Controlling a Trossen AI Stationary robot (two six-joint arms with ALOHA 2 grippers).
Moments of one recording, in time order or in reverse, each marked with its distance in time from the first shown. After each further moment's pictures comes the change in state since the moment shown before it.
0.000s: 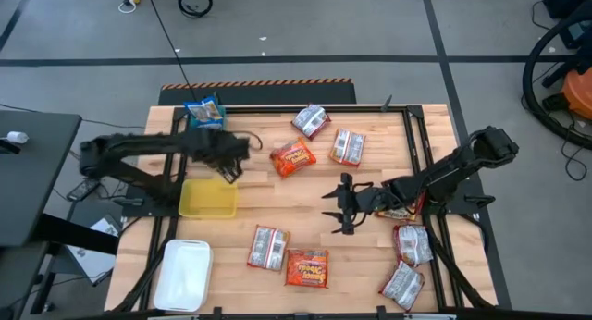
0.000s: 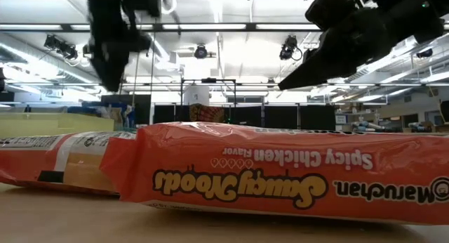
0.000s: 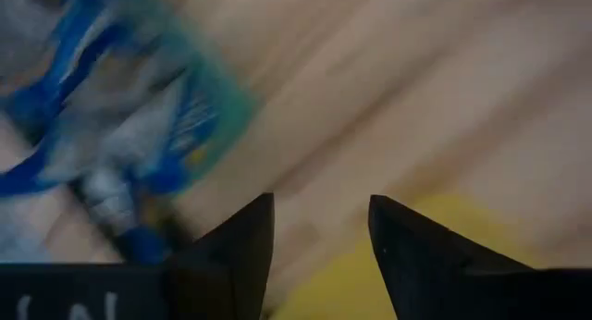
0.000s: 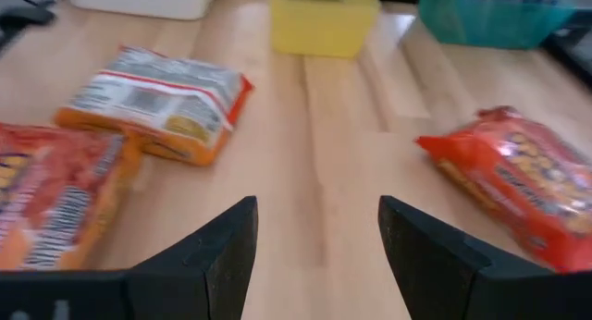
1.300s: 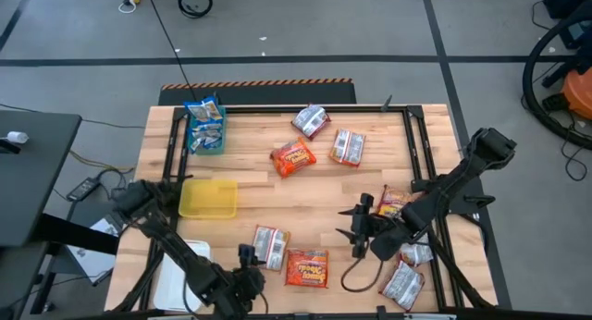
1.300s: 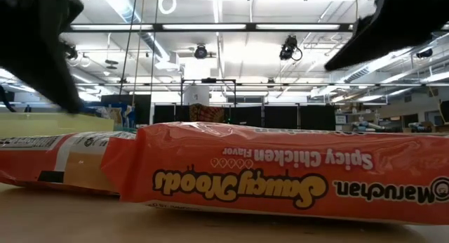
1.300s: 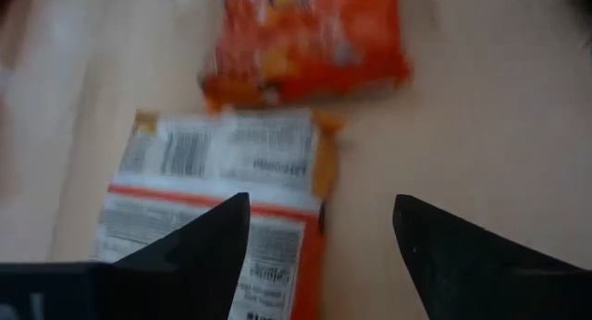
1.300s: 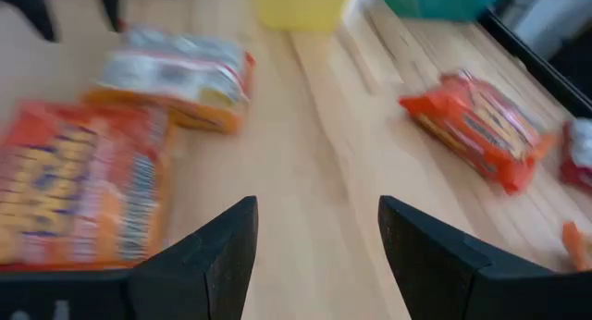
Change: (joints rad) left arm -1.026 0.615 0.195 0.686 -0.337 -0.015; right arm 0.378 0.031 0.185 -0.498 0.455 0.418
